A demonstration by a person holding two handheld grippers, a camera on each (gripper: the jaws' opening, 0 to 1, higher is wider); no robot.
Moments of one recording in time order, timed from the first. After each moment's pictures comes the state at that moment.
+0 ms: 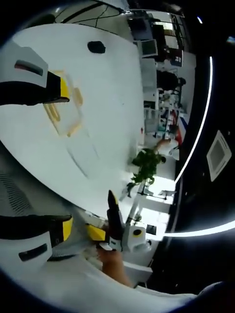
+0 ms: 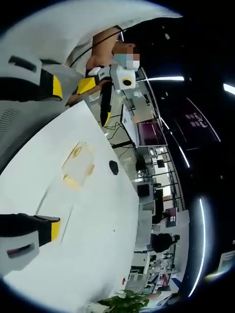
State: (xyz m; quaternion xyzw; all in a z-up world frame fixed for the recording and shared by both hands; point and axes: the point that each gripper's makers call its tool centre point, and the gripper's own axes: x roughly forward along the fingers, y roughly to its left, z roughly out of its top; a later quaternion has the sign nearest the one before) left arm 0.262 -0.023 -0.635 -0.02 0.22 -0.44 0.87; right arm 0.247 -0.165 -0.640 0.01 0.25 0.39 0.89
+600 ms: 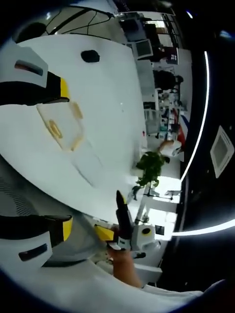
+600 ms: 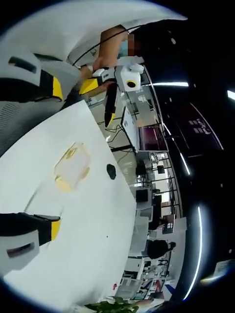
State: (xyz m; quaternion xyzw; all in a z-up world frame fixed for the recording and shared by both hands) left arm 0.276 0.006 -0.637 0.02 0.22 -0.43 0.87; right arm 0.266 -0.142 -0.640 -0.02 0.24 0.41 0.88
